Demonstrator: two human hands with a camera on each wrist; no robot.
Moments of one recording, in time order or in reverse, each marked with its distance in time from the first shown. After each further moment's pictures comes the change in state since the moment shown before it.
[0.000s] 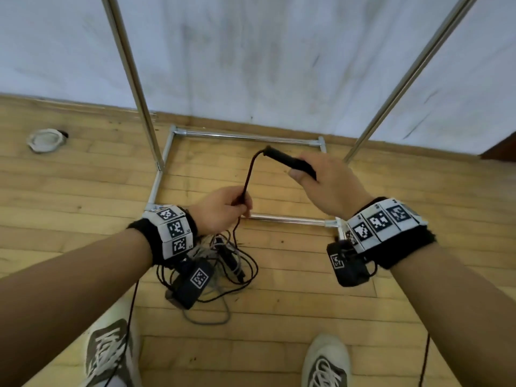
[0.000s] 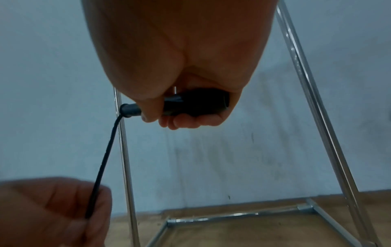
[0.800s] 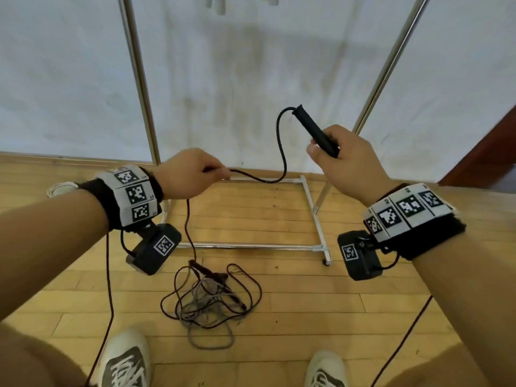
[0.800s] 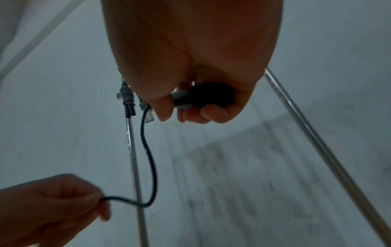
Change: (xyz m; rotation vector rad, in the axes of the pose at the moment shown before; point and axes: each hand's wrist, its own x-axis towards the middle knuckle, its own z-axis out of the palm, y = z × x) left_hand -0.077 0.127 -0.112 0.542 0.230 0.235; right_hand -0.038 -0.077 -0.124 0.076 0.392 0.094
